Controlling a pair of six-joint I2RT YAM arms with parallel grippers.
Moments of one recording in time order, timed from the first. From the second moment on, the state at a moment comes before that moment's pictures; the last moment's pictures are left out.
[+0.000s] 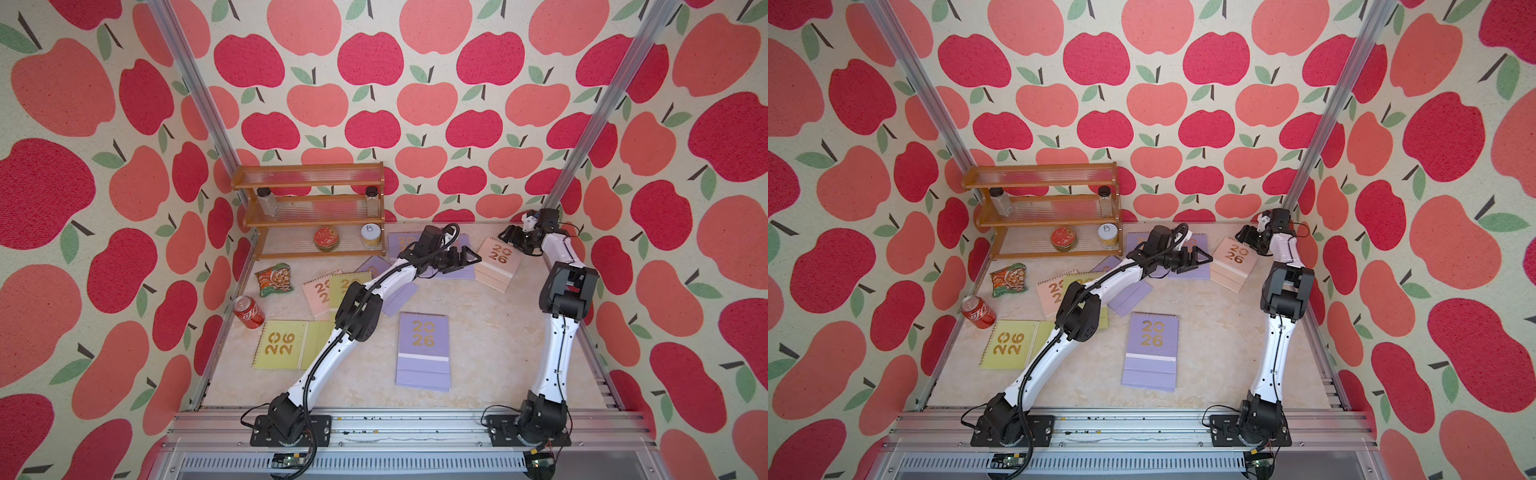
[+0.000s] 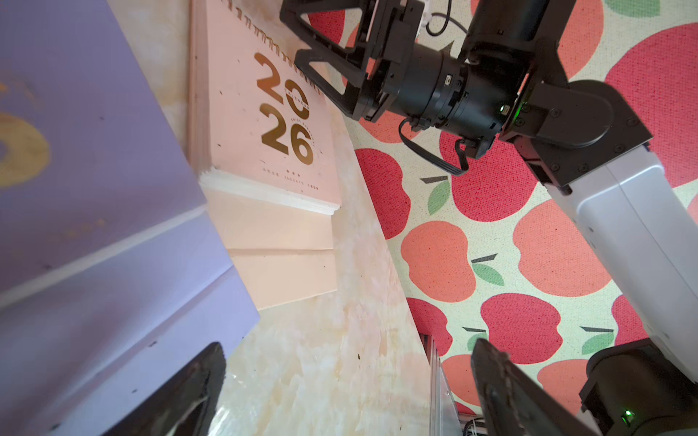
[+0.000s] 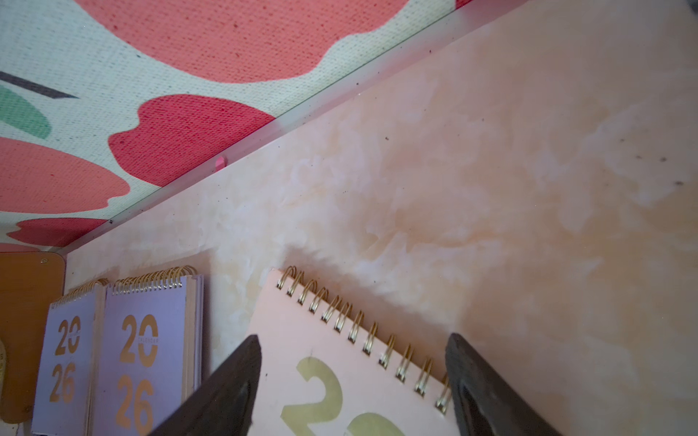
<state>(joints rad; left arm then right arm) -0.71 2.80 2.52 -0.13 0.75 -0.85 -0.18 2.58 2.26 -0.60 -0.45 0.21</state>
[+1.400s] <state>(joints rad) -0.79 2.73 2.33 -0.14 0.71 -0.87 -0.37 2.14 1.54 -0.70 -0.61 0.07</state>
